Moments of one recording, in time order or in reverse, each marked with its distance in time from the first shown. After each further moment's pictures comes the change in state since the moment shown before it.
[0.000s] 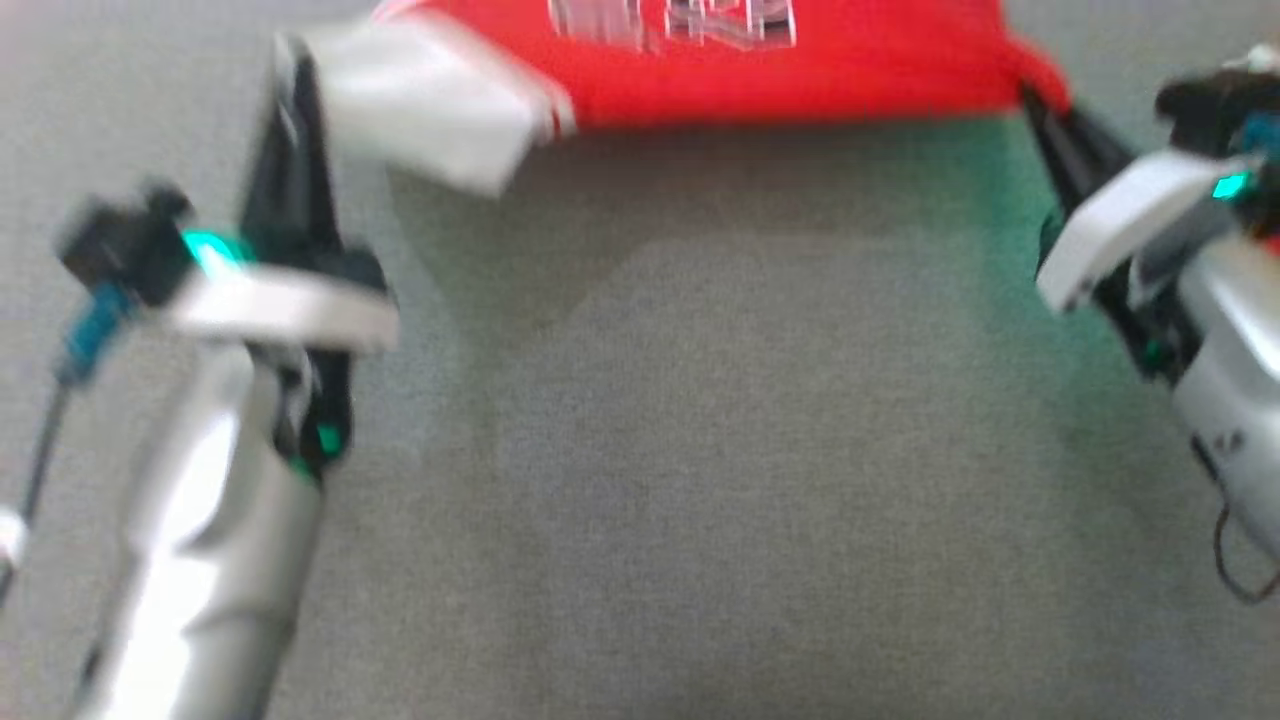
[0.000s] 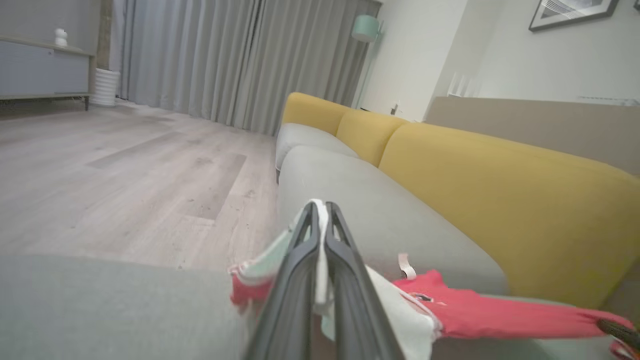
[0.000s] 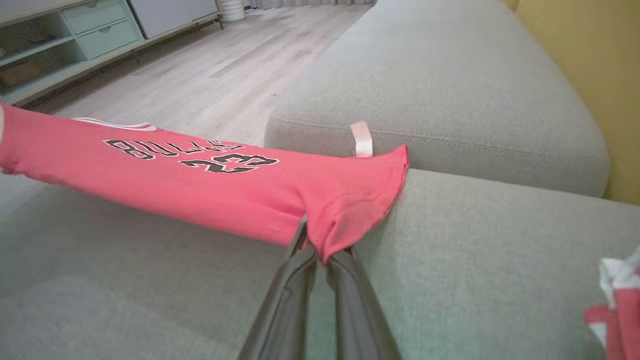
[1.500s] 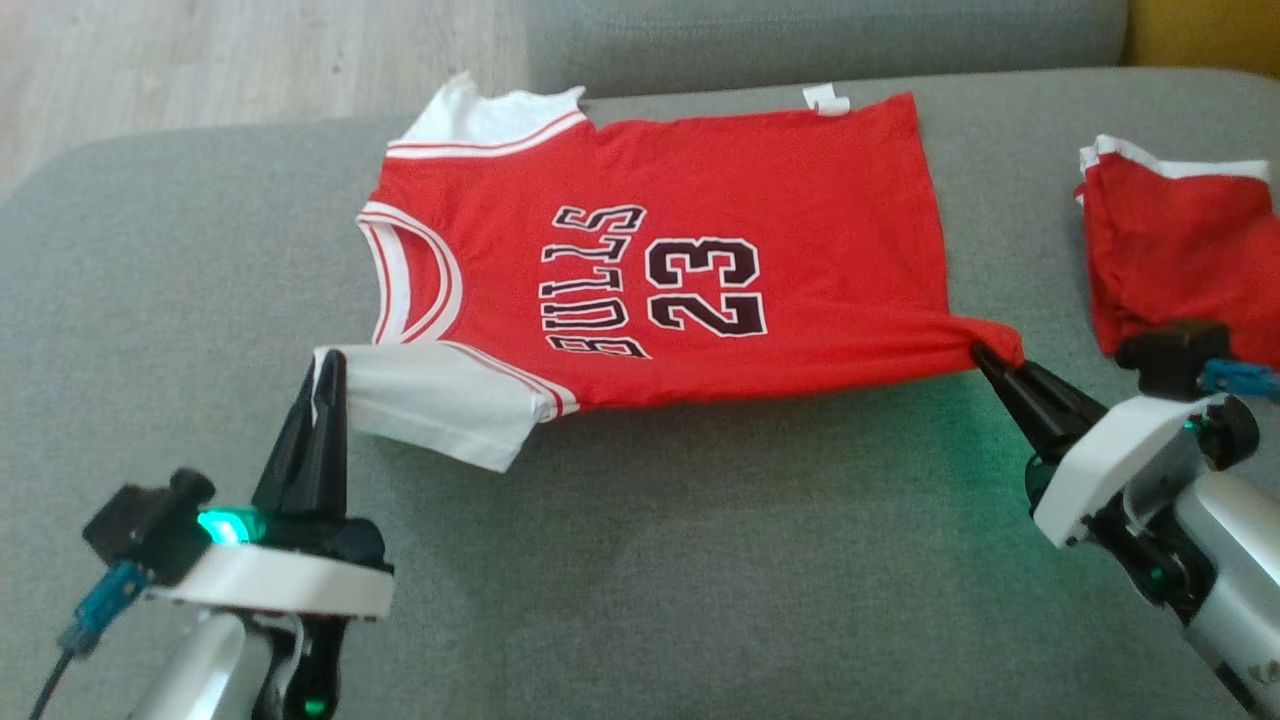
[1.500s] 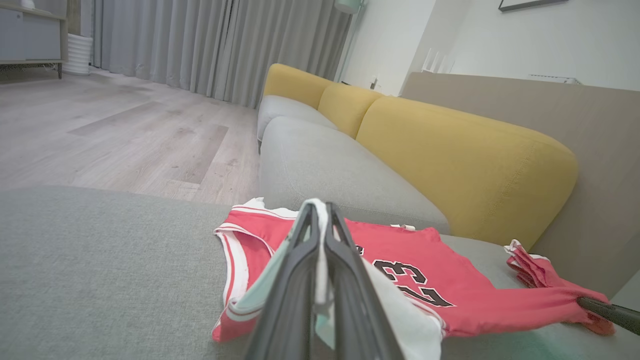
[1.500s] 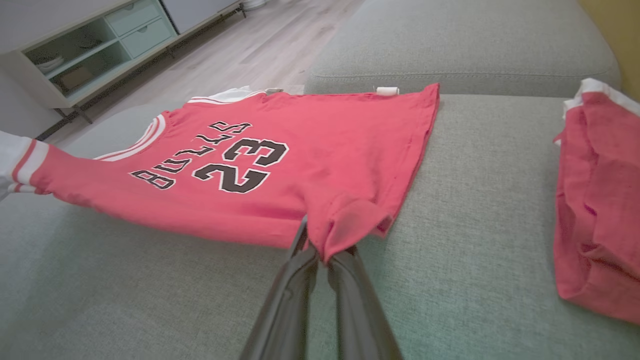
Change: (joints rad) left arm 0.539 0.153 -0.072 -0.418 -0.103 0.106 0.059; right arm 0.460 -0.154 -0.026 -0.402 0.125 0.000 0.100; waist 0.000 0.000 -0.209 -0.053
